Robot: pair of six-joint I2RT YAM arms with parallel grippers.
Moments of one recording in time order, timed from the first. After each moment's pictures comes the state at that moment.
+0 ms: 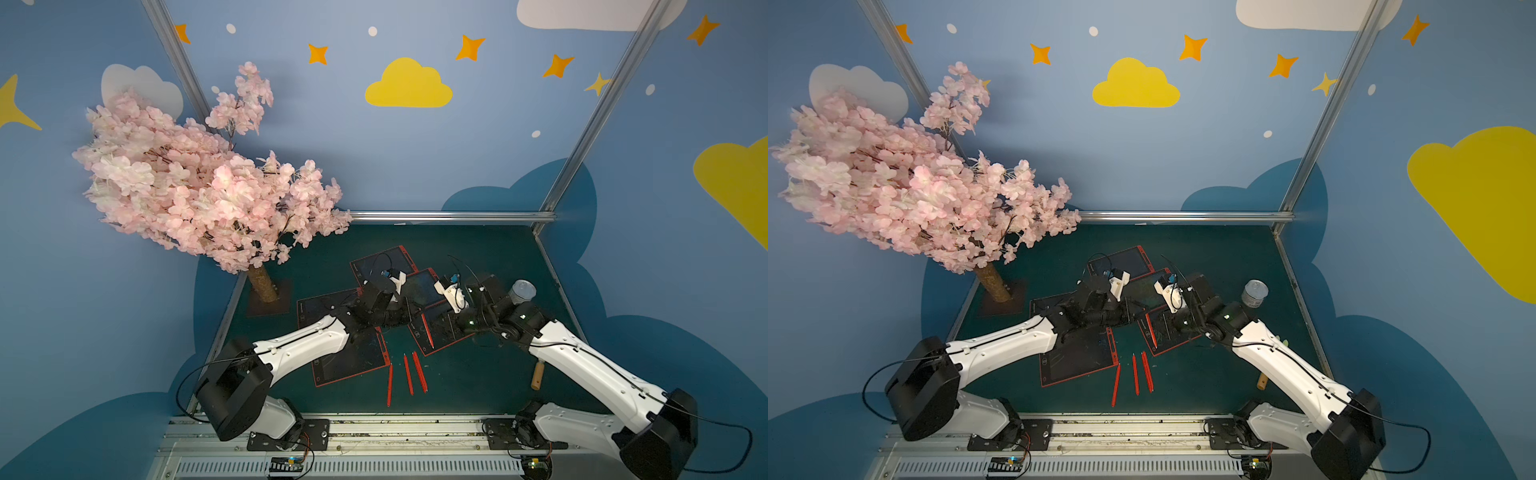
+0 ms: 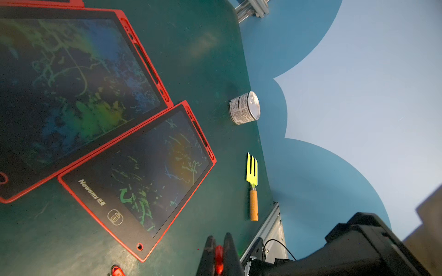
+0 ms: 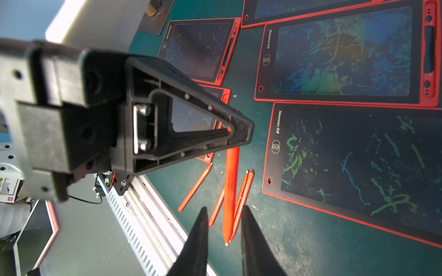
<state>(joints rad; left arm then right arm) -0.78 1.46 0.90 0.04 0.30 -0.94 0.71 1.16 0.97 -0.65 -0.34 0.29</state>
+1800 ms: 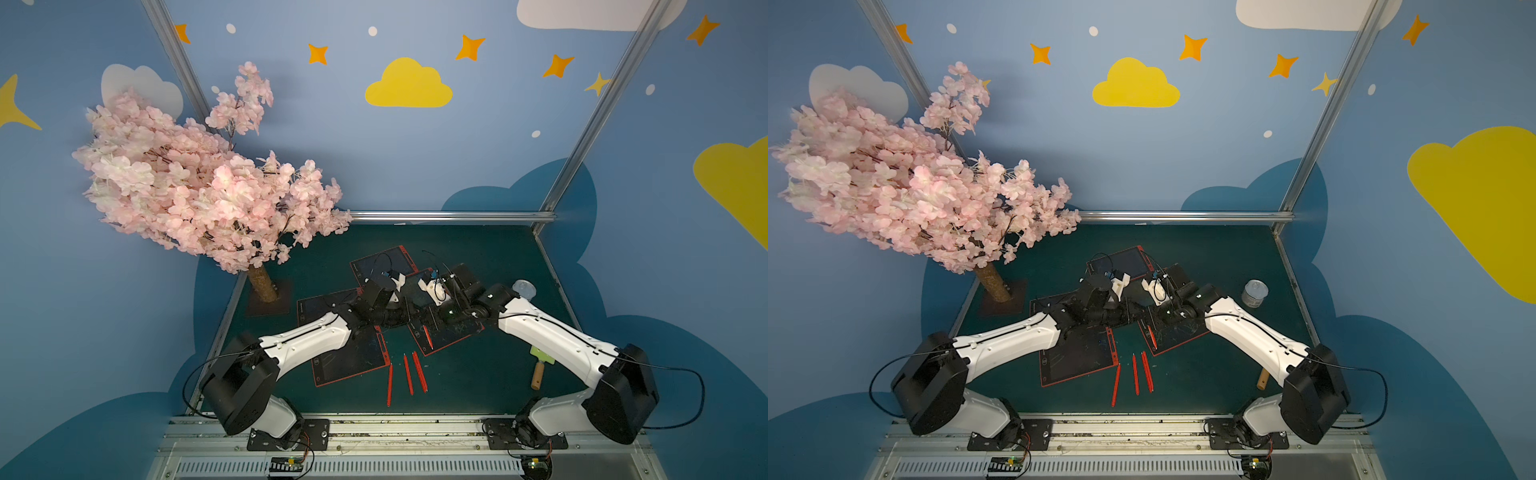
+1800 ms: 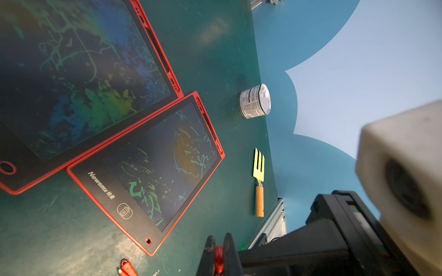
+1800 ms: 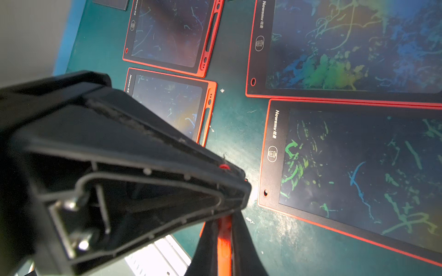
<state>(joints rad) -0.74 1.49 0.91 0.02 0.35 -0.94 0.73 1.41 1.10 -0.69 -0.32 0.29</state>
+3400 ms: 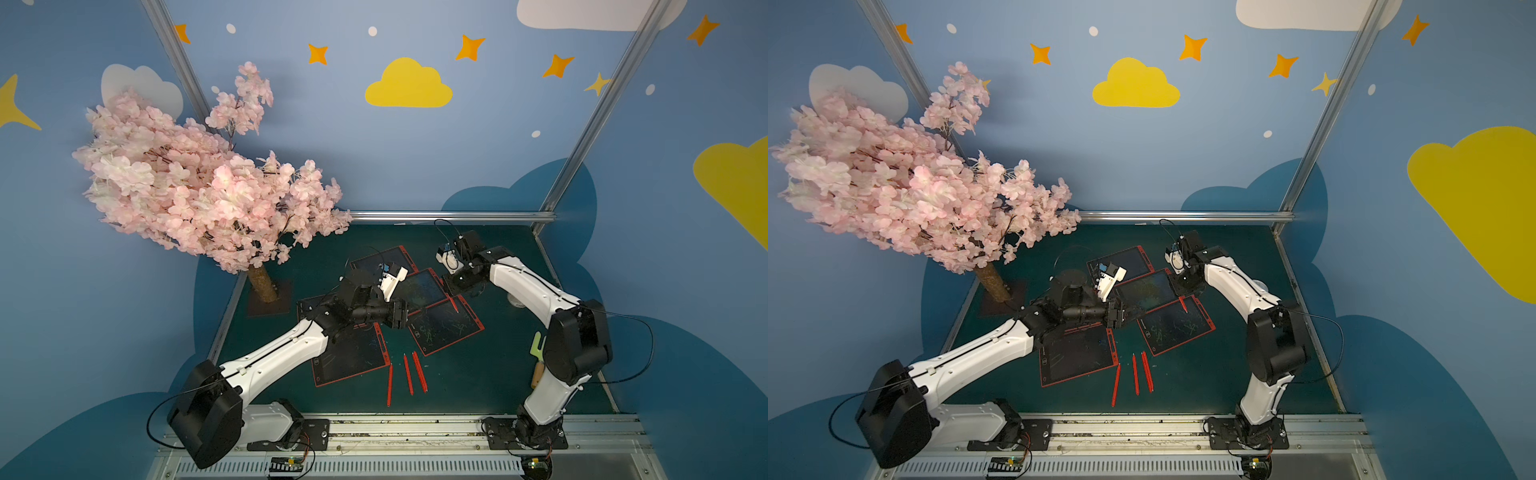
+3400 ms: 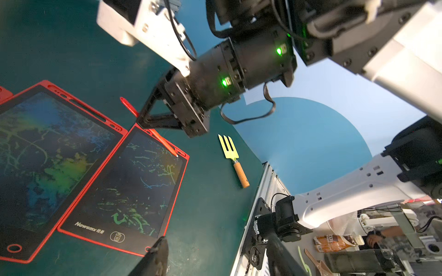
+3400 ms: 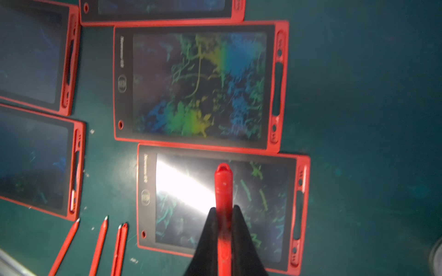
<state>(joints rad) -0.68 1.29 0.87 0.01 0.57 -0.51 0.42 1.79 1.47 -0.85 -0.16 -0.08</state>
